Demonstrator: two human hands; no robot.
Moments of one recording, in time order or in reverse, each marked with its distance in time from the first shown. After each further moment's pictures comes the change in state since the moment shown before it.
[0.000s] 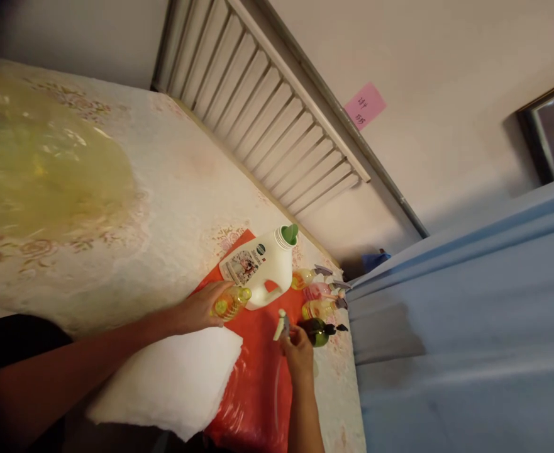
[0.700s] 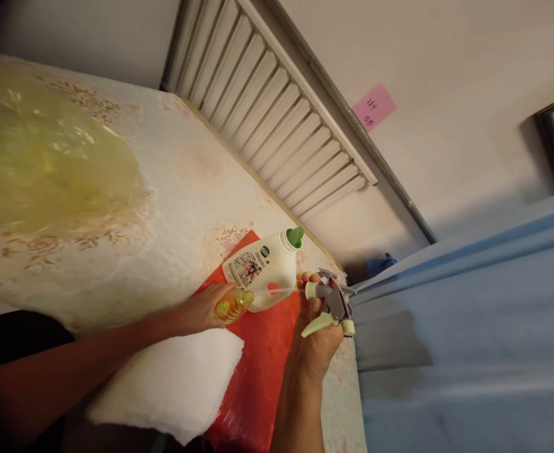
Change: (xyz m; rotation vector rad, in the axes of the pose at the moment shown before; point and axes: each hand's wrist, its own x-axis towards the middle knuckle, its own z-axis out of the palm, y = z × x) left_hand -0.001 -0.010 0.007 -0.009 0.031 0.032; right_hand -0.025 -0.168 -0.017 1.095 0.388 -0.679
